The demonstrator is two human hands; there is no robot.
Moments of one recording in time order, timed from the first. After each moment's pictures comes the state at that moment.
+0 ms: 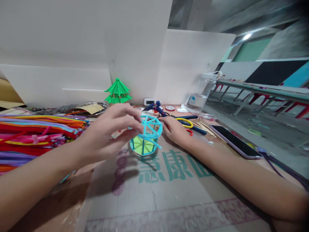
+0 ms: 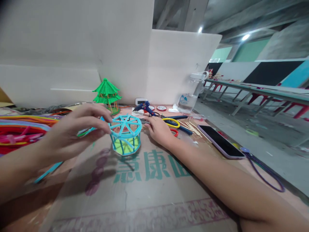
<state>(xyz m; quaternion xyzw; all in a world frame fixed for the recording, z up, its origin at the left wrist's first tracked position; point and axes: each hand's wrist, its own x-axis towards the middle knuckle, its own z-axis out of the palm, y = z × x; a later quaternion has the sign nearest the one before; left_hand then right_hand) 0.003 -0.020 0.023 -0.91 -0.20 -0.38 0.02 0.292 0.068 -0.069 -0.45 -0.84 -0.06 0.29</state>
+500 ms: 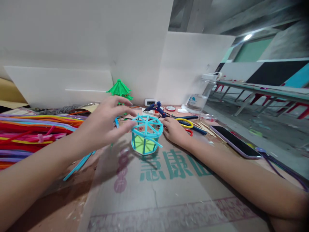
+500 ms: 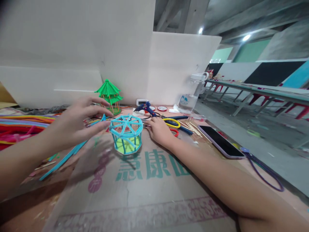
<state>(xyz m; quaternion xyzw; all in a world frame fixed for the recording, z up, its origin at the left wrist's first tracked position) -0.011 -0.002 0.026 -0.88 -0.34 -0.33 0.09 0.289 0.067 -0.068 -0.46 -0.85 -0.10 0.21</state>
